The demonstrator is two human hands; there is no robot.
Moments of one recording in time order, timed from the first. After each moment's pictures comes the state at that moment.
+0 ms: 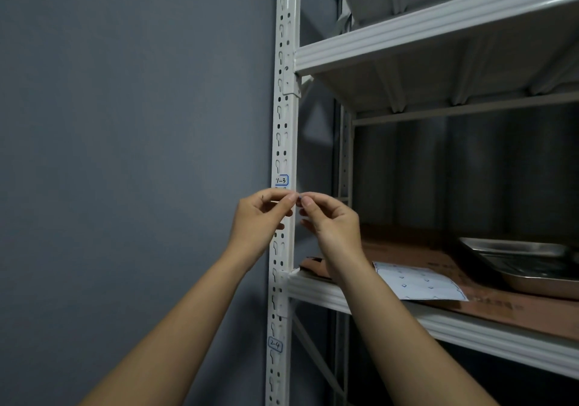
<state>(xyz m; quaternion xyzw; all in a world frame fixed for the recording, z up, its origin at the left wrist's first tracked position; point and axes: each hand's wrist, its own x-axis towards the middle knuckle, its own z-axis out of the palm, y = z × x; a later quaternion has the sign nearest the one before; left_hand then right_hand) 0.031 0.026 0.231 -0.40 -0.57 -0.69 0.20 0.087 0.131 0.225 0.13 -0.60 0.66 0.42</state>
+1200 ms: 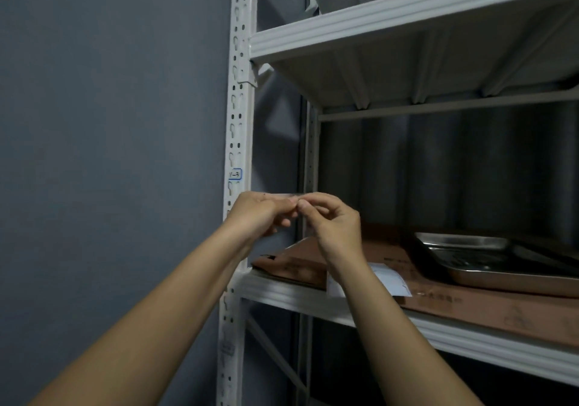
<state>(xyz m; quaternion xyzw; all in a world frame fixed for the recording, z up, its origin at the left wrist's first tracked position) 0.056 0.093 0.252 -0.32 -0.66 -0.68 0.01 0.093 0.213 0.218 0.09 -0.64 0.56 0.51</state>
